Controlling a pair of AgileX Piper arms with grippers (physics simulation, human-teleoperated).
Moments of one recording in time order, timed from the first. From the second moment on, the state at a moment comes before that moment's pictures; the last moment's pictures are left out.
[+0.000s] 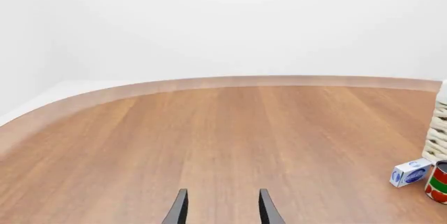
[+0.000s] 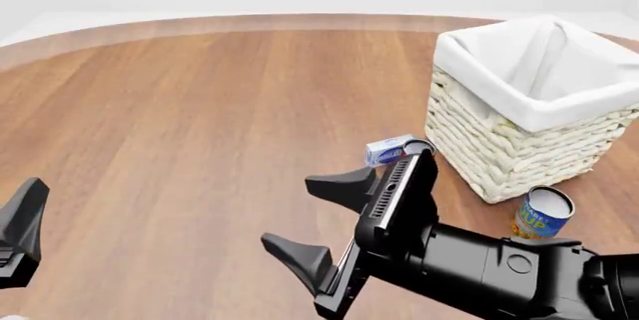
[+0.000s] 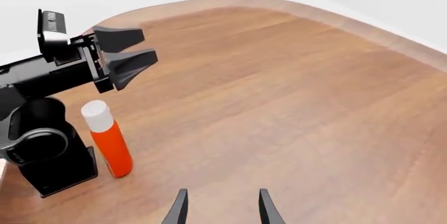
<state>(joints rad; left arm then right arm) 0.00 0.01 0.00 0.00 0.00 1.06 1.32 -0.42 -0.60 -0.02</state>
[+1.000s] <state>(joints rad) 0.00 0.01 0.00 0.00 0.00 1.22 1.50 -0.65 -0.48 0.05</state>
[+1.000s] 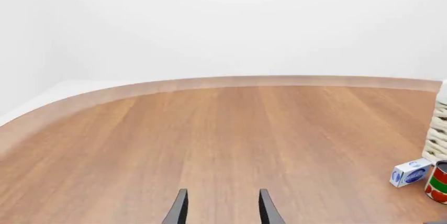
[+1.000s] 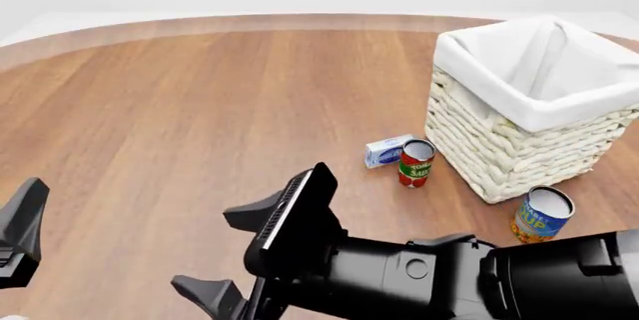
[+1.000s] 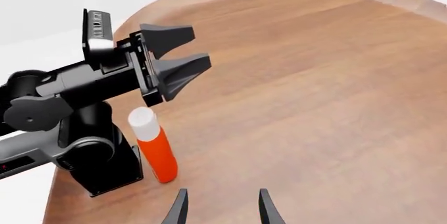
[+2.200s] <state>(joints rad) 0.00 0.01 0.00 0.00 0.00 1.37 1.66 -0.81 -0.39 0.16</state>
